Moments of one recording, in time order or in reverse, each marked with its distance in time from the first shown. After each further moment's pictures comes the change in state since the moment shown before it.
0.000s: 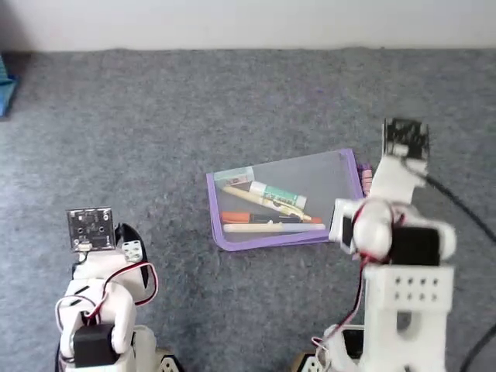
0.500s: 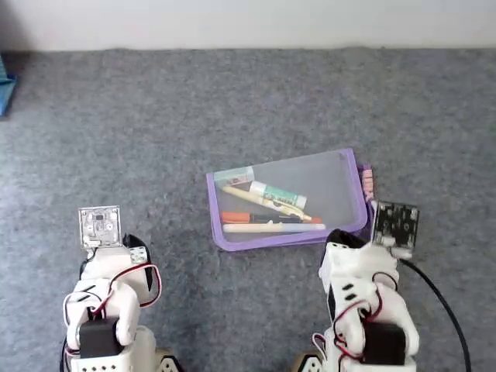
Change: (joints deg) left arm -0.1 0.0 7.5 0.0 0.0; right arm -0.1 -50.9 44.8 -16.0 0.0
